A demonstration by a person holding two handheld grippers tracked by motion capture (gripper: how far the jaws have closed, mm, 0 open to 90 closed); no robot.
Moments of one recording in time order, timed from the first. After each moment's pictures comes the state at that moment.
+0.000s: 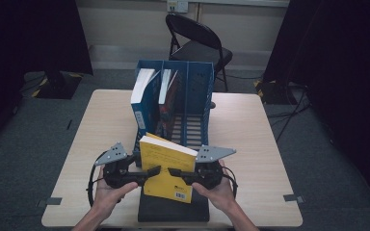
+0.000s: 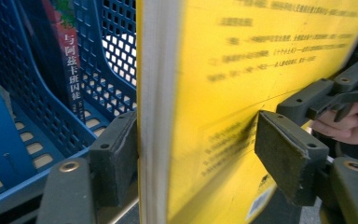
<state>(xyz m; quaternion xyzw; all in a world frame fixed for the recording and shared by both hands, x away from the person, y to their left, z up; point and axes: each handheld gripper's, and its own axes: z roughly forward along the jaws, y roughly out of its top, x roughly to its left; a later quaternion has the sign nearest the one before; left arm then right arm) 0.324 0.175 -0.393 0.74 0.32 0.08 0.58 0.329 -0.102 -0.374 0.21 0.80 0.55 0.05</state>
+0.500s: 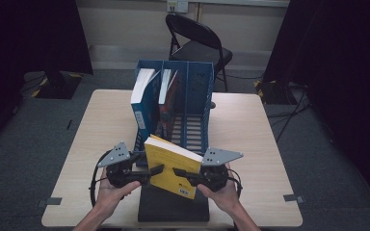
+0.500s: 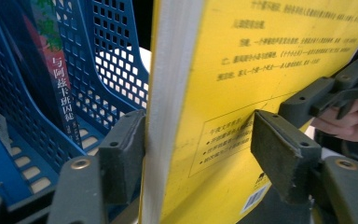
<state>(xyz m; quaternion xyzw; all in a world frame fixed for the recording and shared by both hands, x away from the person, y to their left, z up) 0.323 0.166 -0.392 0.75 0.28 0.11 0.59 0.323 -0.115 -0.375 0.21 0.80 0.57 0.07</state>
